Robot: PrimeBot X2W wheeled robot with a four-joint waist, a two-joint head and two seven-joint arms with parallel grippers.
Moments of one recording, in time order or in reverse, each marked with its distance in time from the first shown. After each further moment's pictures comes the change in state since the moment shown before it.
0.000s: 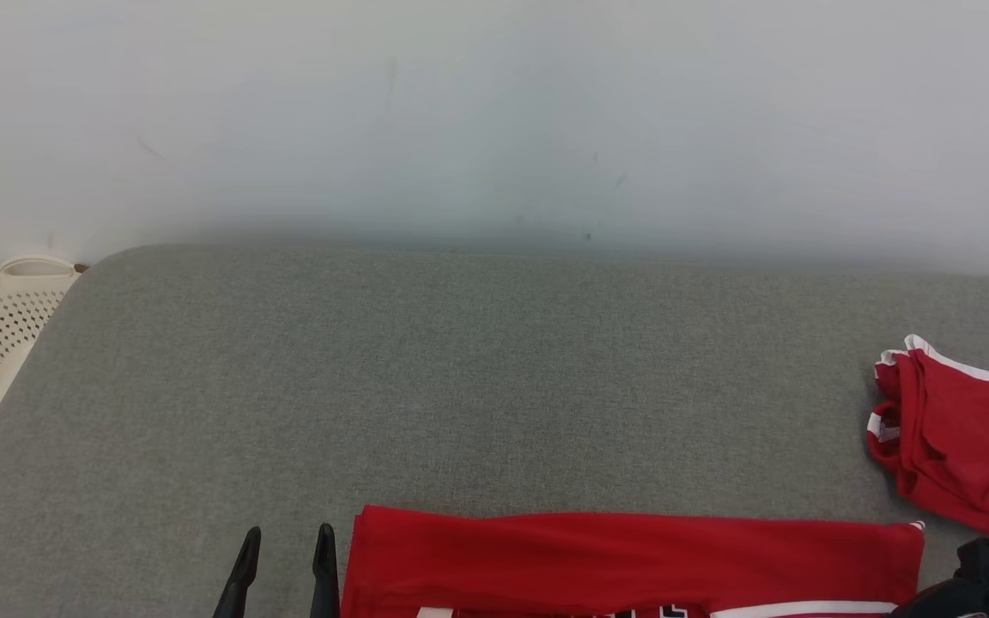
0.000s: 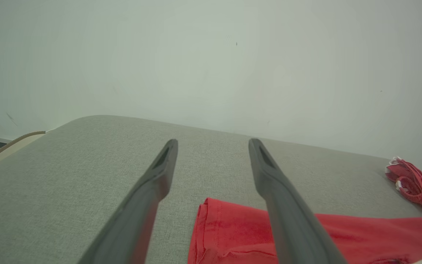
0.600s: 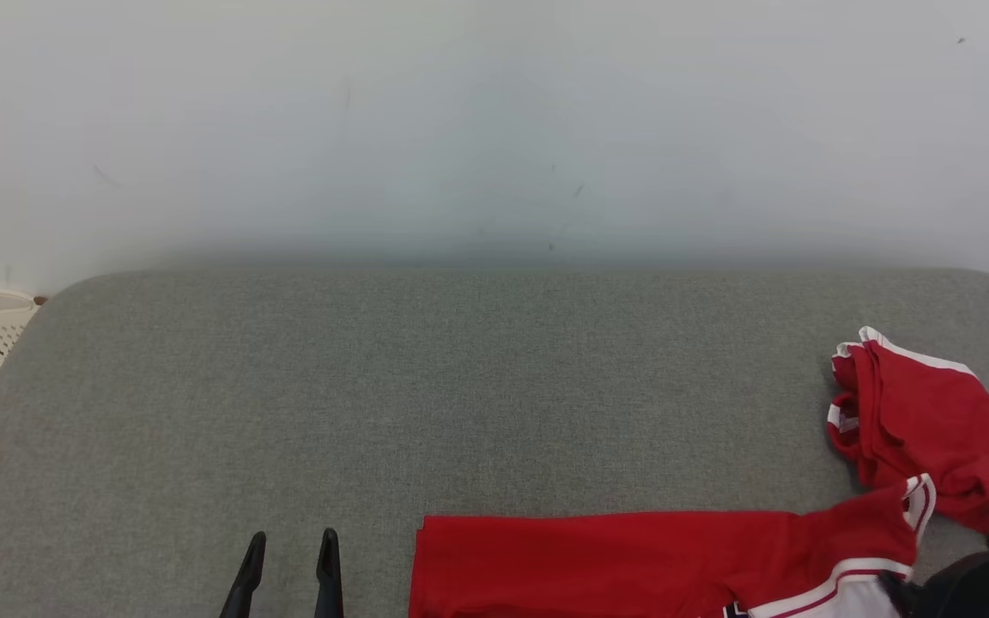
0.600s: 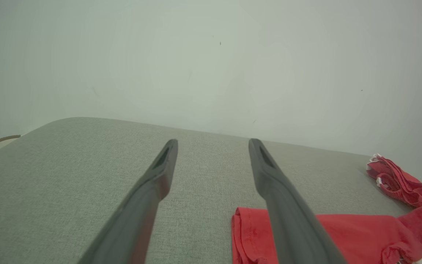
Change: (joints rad) left arm 0.001 -0.011 0.003 0.017 -0.008 -0.011 -0.006; right arm 0.093 -0.007 -0.027 -0.358 0.188 -0.001 0.190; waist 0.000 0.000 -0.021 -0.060
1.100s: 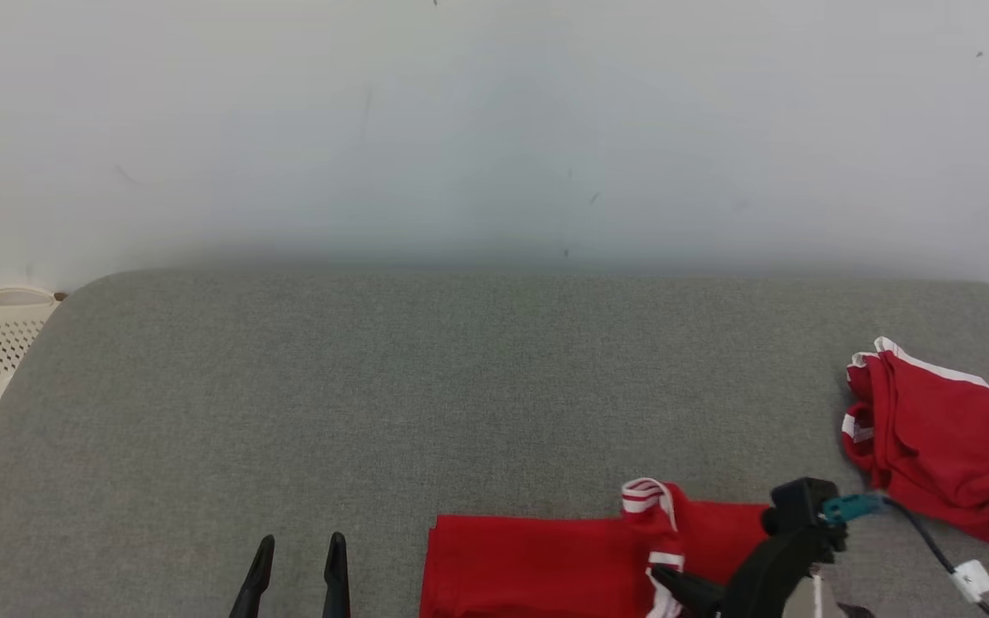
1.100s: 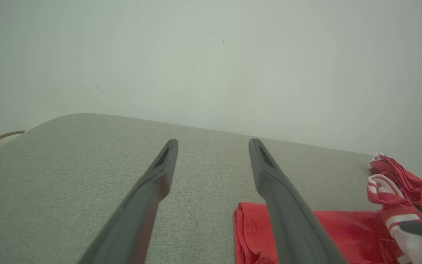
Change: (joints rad) left arm -0.005 -0.008 -0.007 0.030 0.000 -0.014 -0.001; right arm -0.038 0.002 0.438 0.039 0.303 0.000 0.002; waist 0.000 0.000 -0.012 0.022
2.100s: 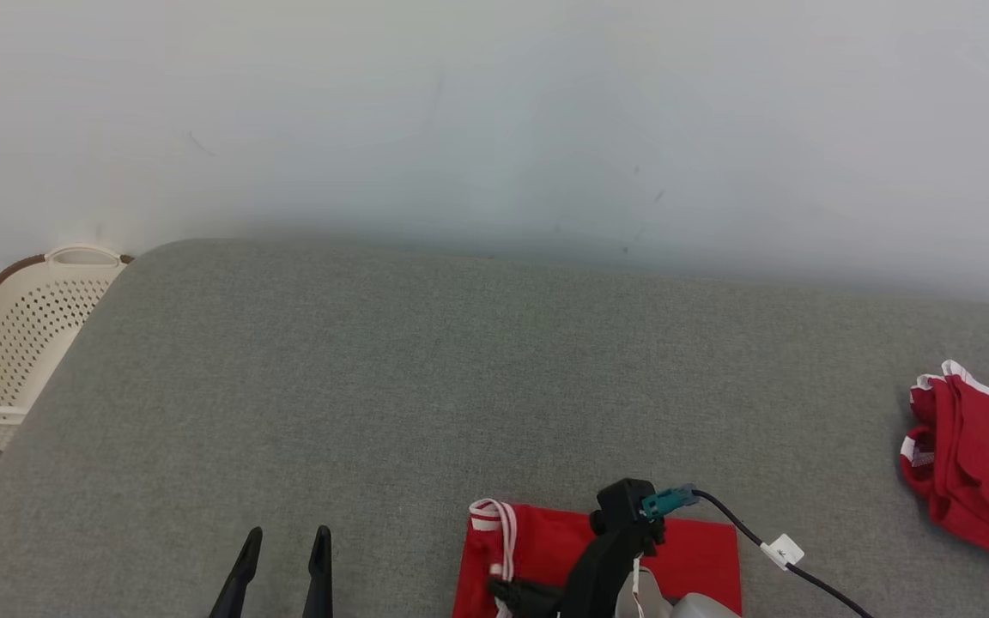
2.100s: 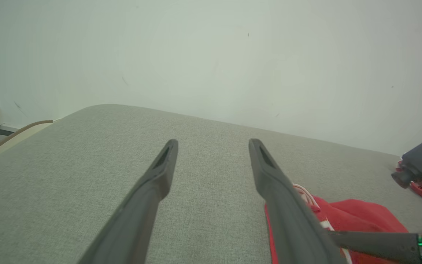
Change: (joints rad) left arm -0.047 0.009 0.043 0.090 -0.012 -0.089 -0.003; right arm -0.418 -0.002 0.671 0.654 0.465 0.000 -0.453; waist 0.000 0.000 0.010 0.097
